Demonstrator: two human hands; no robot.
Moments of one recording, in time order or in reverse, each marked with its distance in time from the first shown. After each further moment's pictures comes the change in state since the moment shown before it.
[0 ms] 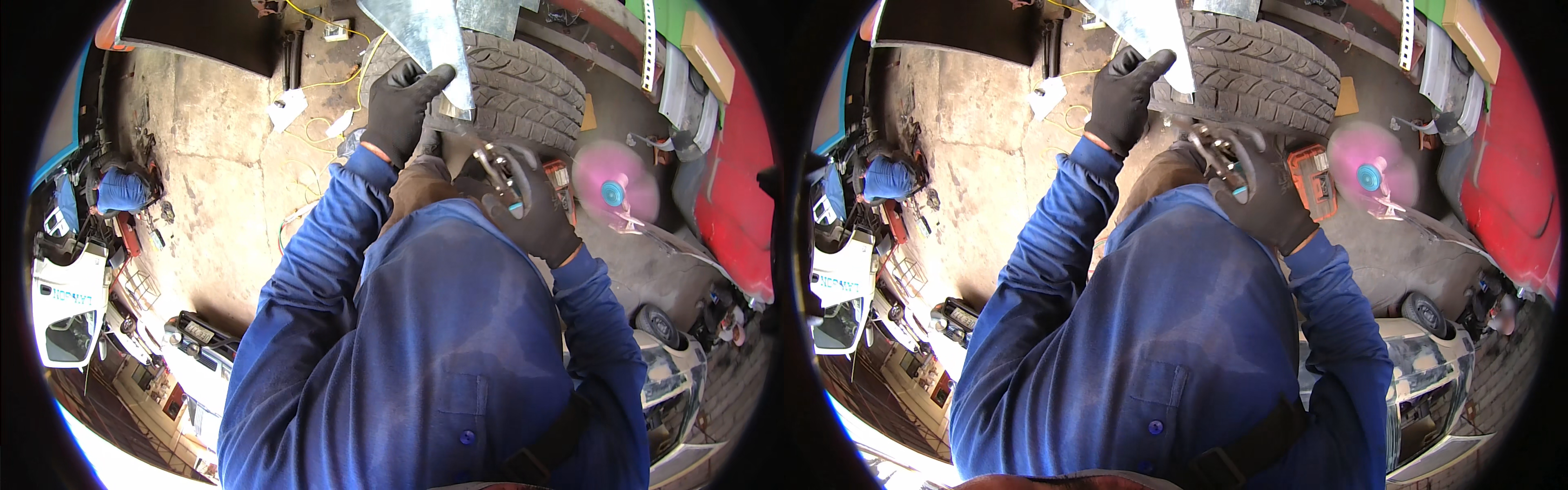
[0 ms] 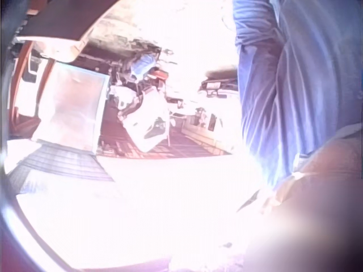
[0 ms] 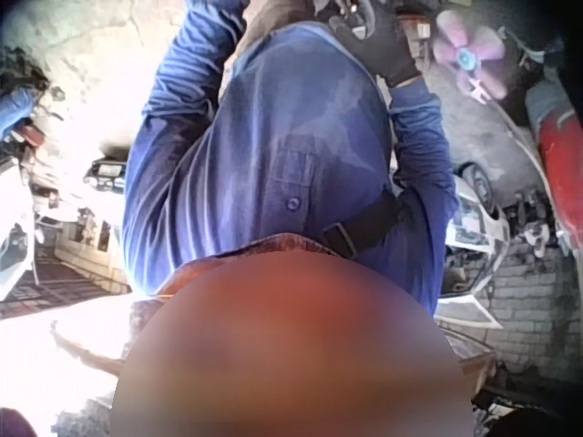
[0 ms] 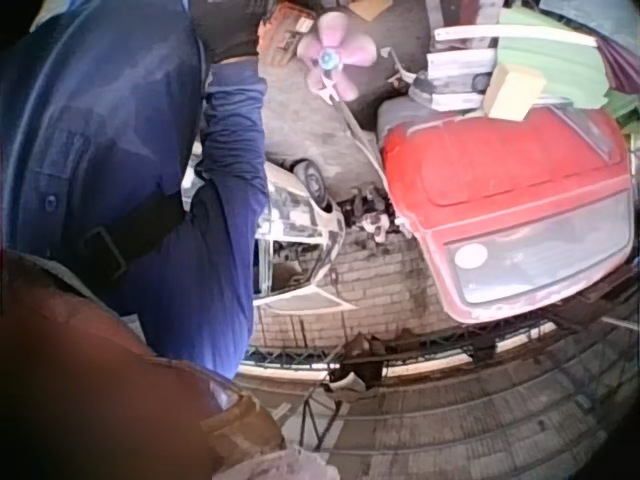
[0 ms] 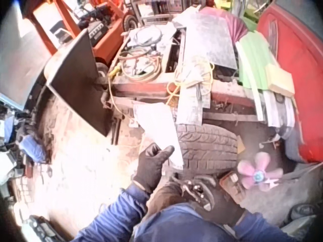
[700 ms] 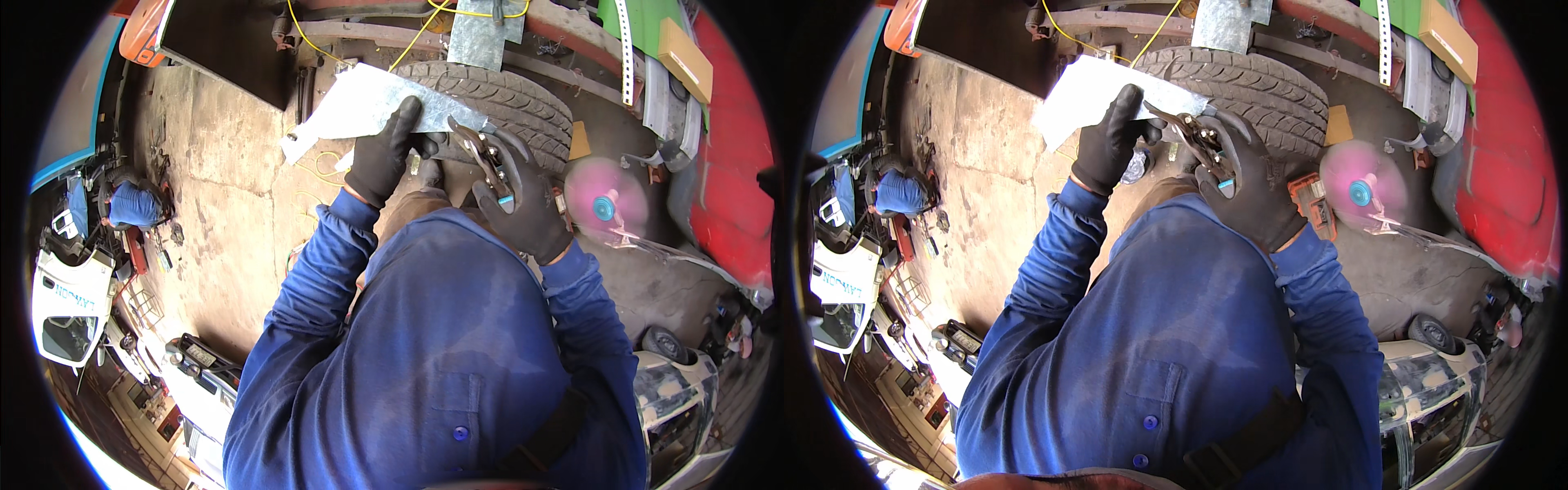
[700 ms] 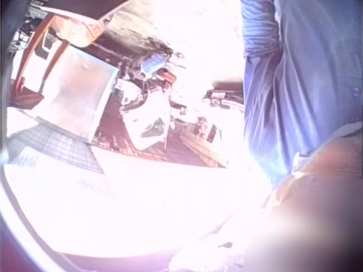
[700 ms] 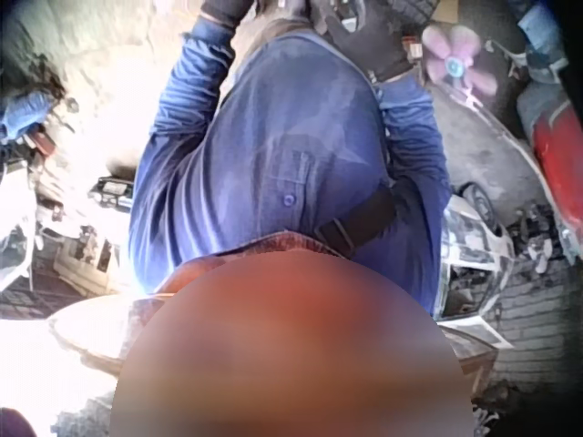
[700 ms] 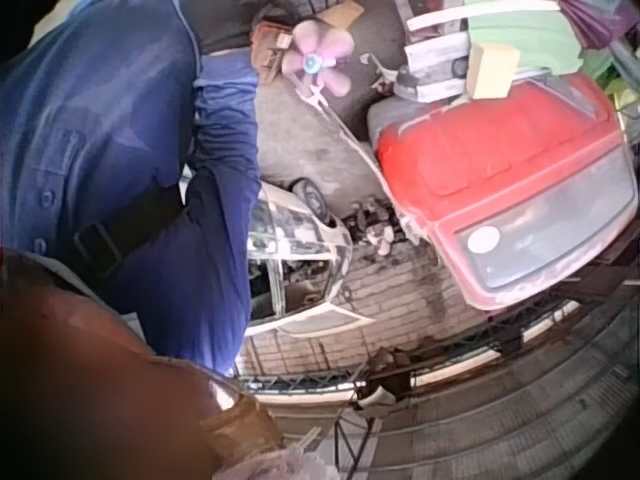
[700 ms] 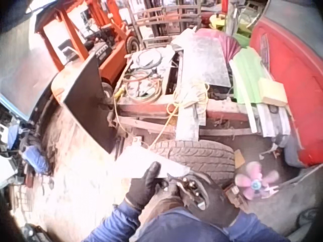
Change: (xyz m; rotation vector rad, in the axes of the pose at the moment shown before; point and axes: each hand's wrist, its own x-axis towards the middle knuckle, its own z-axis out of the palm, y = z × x) left_hand -0.039 0.006 -0.041 0.764 -0.183 0.823; right_hand 0.013 -0.045 -0.019 0.010 0.229 -0.225
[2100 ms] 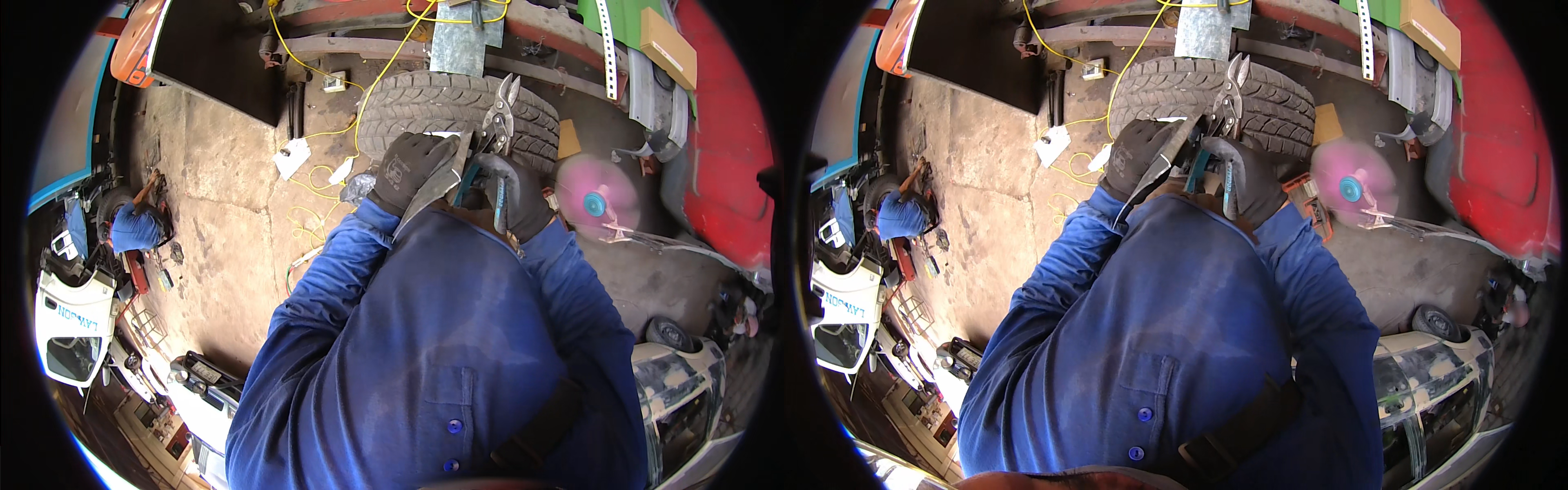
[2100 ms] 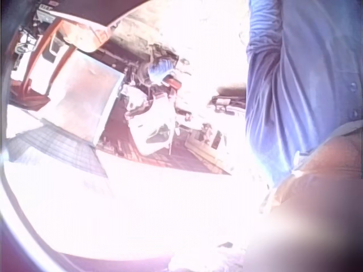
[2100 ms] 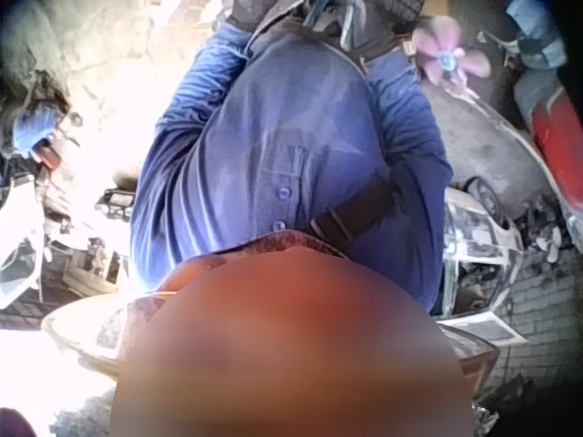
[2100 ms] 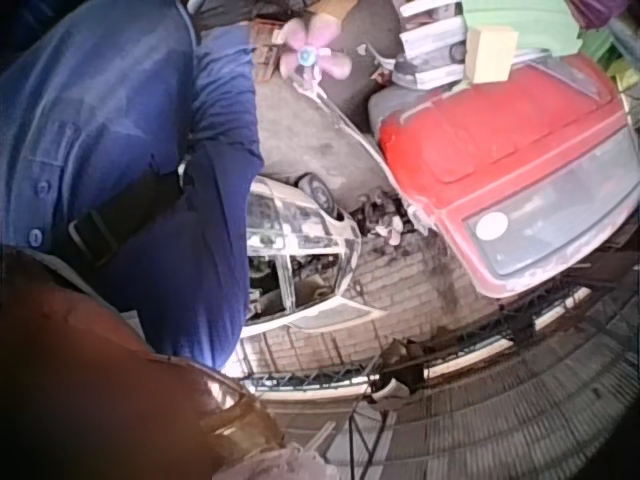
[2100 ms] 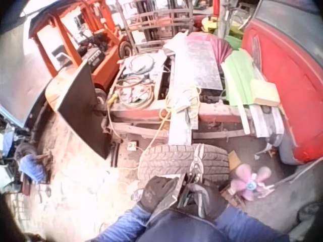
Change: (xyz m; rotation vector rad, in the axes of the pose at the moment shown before) left_hand 0.022 0.022 0.034 0.184 -0.165 0.195; right_hand -0.007 0.068 0.023 1.011 0.045 0.263
